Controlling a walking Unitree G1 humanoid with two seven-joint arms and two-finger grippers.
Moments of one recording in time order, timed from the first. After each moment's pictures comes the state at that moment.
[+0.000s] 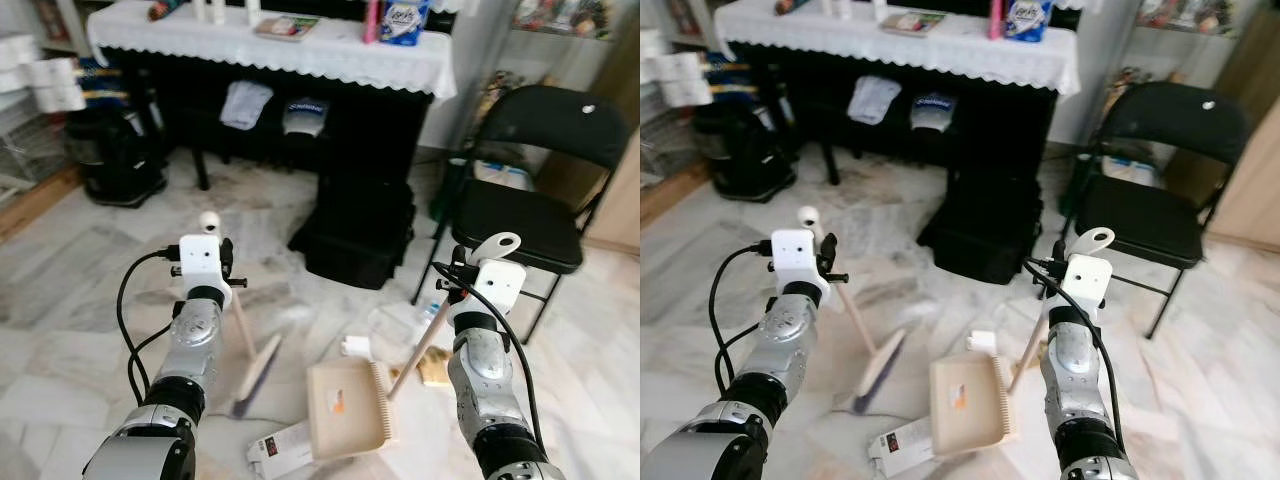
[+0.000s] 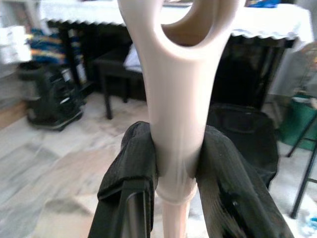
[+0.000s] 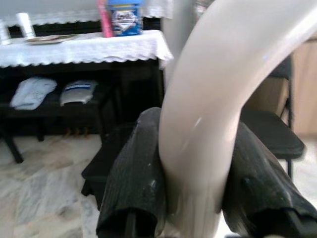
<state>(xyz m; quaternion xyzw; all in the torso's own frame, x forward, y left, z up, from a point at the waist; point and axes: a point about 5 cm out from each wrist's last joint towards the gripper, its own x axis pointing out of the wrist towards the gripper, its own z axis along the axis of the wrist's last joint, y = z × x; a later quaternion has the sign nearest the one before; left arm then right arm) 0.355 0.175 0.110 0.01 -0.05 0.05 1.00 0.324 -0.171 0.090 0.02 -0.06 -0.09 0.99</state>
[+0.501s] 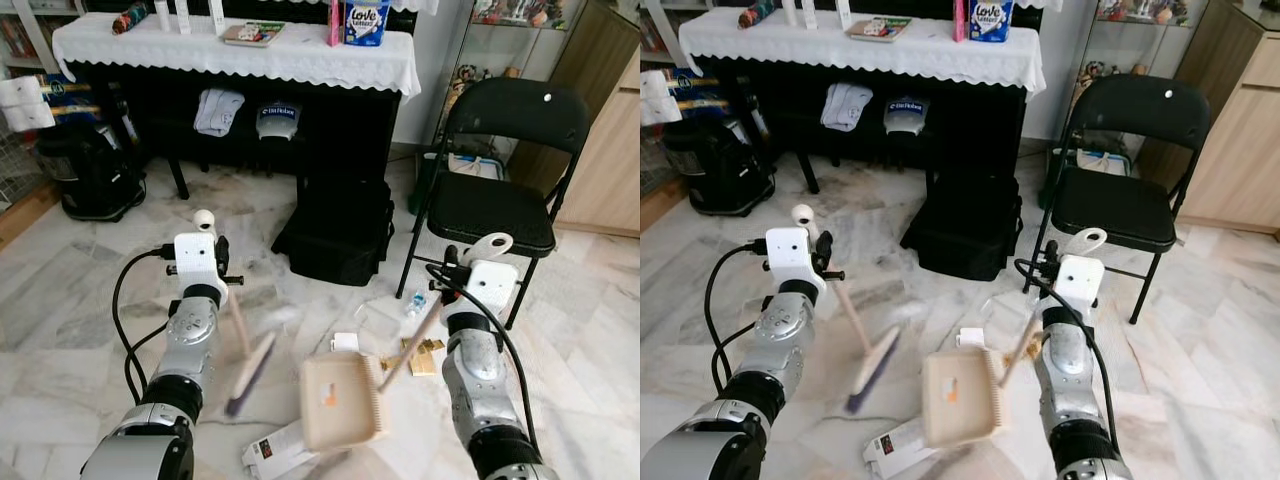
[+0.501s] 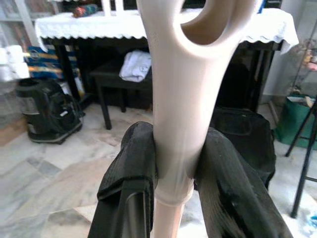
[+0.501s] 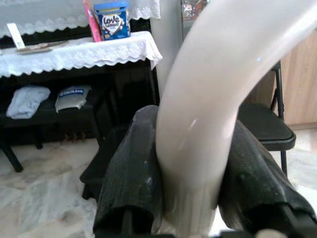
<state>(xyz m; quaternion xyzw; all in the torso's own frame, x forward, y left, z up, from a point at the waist) 0.357 0.171 0.112 0.02 -0.05 0.04 1.00 0.322 -0.175 0.088 0.03 -0.06 -0.10 0.99</state>
